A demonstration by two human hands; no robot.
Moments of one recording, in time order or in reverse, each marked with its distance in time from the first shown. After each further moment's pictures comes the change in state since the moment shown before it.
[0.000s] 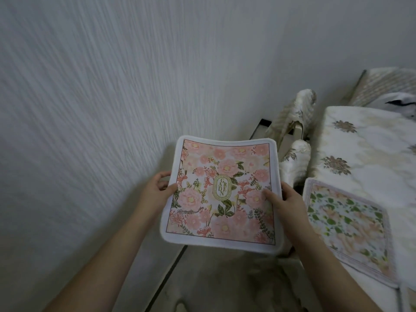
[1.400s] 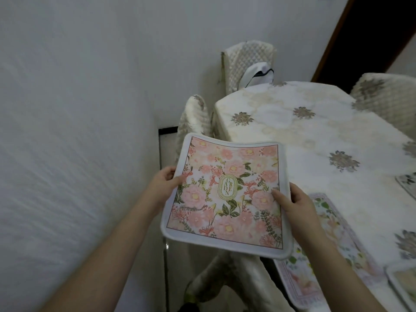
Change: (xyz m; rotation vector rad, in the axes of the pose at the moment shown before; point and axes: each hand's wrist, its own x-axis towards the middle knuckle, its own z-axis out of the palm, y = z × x) left_hand 0.340 0.125 0.343 0.209 -0.809 -0.033; right_hand 0.217 0.010 -0.120 0.126 0.709 0.223
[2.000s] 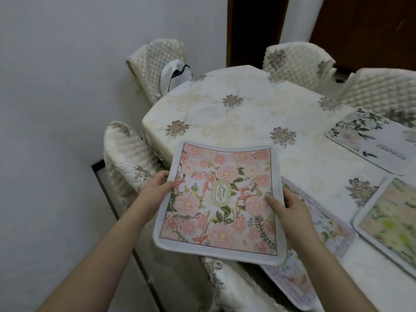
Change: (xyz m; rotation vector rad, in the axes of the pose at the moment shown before) left_hand 0.152 0.042 0.110 0.243 -0.430 -0.039; right_hand 0.034 0.029 -0.036 0.094 0.396 0.129
